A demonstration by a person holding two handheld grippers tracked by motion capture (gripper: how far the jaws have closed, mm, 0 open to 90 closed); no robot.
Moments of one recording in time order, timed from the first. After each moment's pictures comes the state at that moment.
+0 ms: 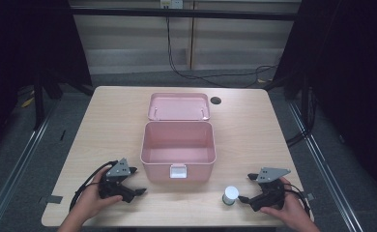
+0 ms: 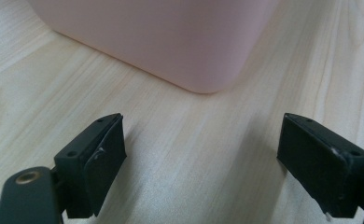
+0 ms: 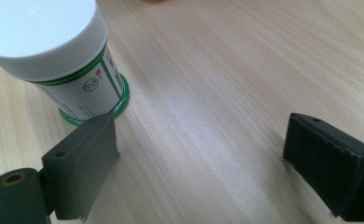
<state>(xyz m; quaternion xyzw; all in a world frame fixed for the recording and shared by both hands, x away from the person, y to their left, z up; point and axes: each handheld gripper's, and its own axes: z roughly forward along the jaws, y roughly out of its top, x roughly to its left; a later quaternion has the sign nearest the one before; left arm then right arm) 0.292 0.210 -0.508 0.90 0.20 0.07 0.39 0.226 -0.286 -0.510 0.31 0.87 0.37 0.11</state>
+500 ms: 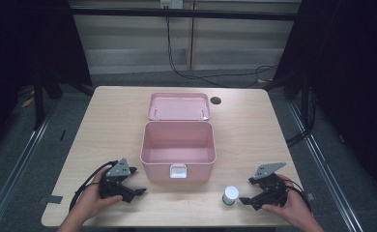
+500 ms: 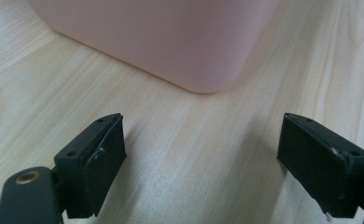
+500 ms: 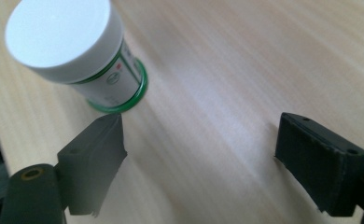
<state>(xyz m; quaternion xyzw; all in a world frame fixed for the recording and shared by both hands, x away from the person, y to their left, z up) 0.292 0.210 -0.508 0.90 0.20 0.07 0.39 0.230 -0.279 -0.490 0.34 0.89 0.30 0.04</state>
